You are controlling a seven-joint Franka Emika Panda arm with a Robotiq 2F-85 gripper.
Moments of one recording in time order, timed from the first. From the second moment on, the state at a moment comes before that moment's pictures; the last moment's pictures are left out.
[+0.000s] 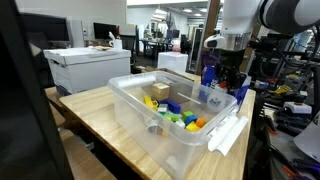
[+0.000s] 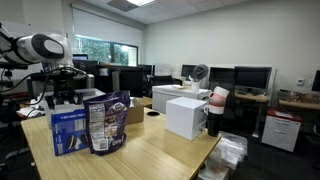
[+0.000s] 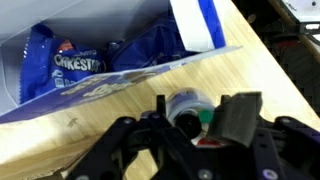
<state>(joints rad) 0.19 -0.31 0.09 -2.72 -0.28 2.26 -0.34</state>
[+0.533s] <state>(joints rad) 0.20 -0.27 0.16 -2.59 -0.29 2.08 -0.31</state>
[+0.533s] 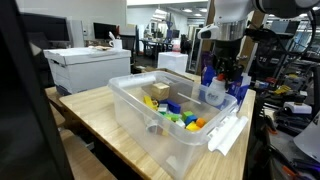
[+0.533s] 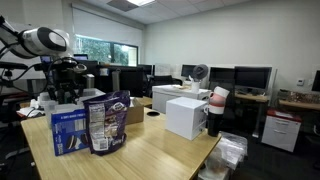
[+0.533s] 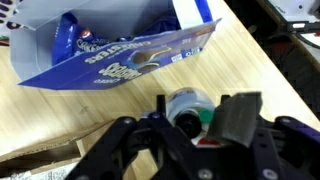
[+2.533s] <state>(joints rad) 0.34 -0.06 0.35 -2.11 -0.45 1.80 -0.21</state>
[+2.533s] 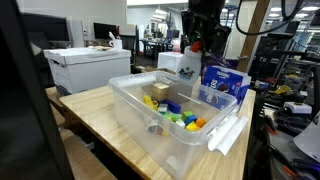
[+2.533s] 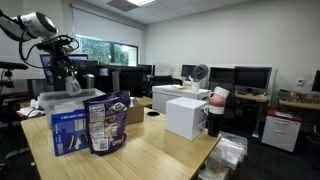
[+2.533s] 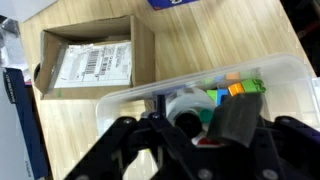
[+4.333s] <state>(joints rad) 0.37 0.12 0.38 -2.22 -0.19 2.11 -0.25</state>
